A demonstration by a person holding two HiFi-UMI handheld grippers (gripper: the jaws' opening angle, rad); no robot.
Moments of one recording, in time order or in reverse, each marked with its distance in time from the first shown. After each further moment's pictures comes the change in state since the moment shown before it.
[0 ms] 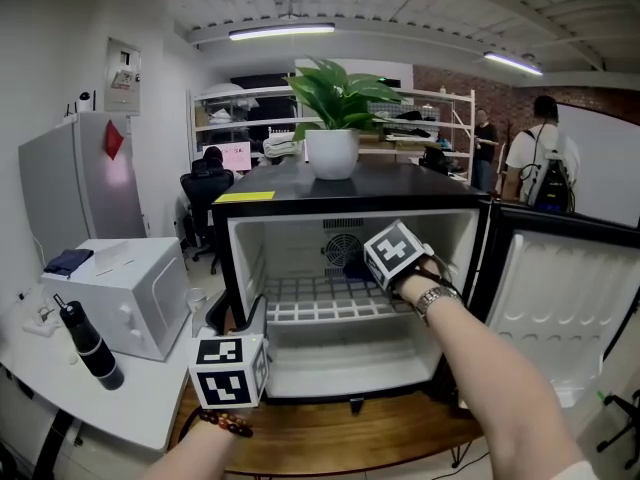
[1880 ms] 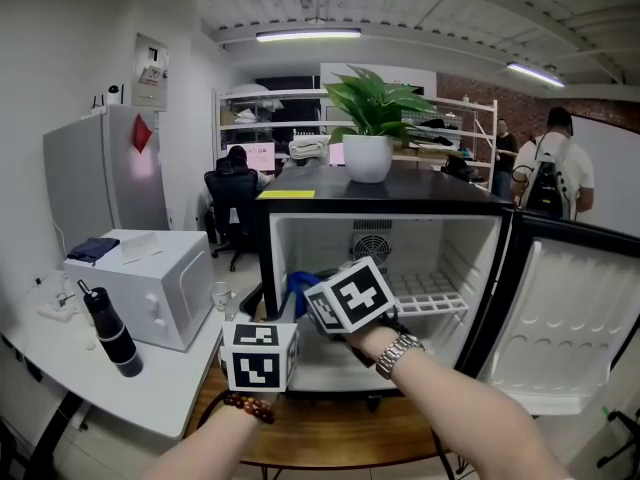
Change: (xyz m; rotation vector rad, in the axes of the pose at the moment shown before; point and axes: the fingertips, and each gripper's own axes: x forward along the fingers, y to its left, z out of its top) left arm 0.001 -0.001 -0.007 0.029 0.048 -0.034; right arm -0.074 0.214 0.086 -0.049 -0.426 0.424
